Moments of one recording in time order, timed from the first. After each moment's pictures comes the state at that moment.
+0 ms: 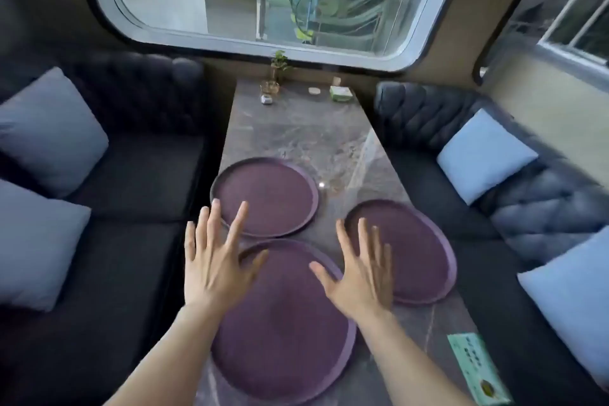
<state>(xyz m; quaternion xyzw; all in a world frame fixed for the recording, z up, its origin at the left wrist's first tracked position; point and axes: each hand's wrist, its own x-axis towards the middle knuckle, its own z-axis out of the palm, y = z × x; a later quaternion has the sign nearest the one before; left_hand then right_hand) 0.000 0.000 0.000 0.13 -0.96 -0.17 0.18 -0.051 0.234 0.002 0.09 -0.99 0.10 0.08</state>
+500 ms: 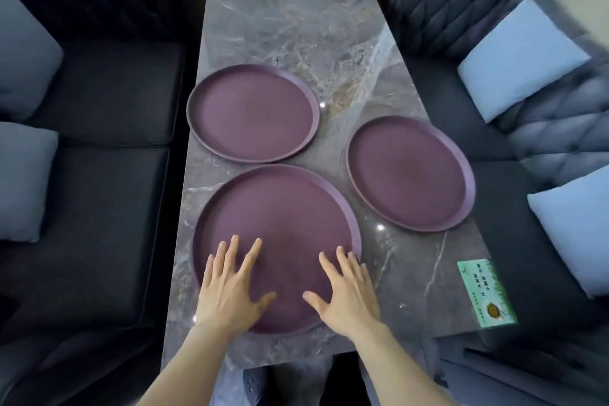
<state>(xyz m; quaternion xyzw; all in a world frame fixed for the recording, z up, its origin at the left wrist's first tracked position) 0.067 0.042 -0.166 0.10 -0.97 -0.18 -0.13 0.018 0.269 -0.162 0.11 -0.97 0.07 -0.22</state>
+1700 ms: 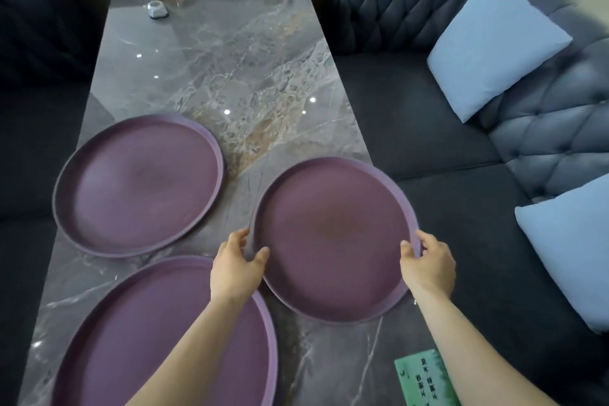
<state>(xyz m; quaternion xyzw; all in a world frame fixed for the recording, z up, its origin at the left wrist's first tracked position) -0.209 0.223 -0.138 0.32 -0.84 -0.43 -0.12 -0.249 0.528 -0.137 -0.30 -0.91 0.30 -0.04</state>
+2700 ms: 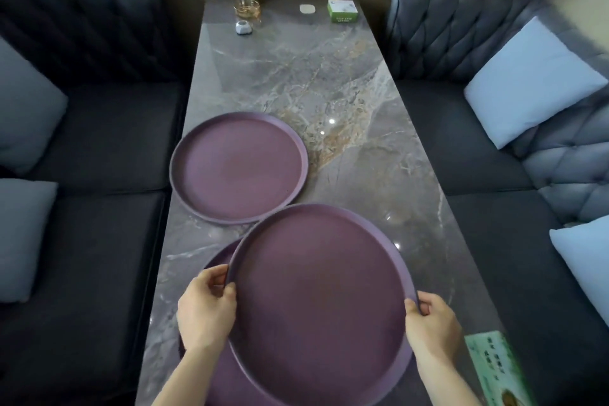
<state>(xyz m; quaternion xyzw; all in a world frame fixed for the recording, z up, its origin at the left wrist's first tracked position) -0.060 0.065 -0.103 0.43 -0.80 -0.41 0.03 -0.106 0.387 -0.135 -0.35 -0.88 0.33 -0.01</state>
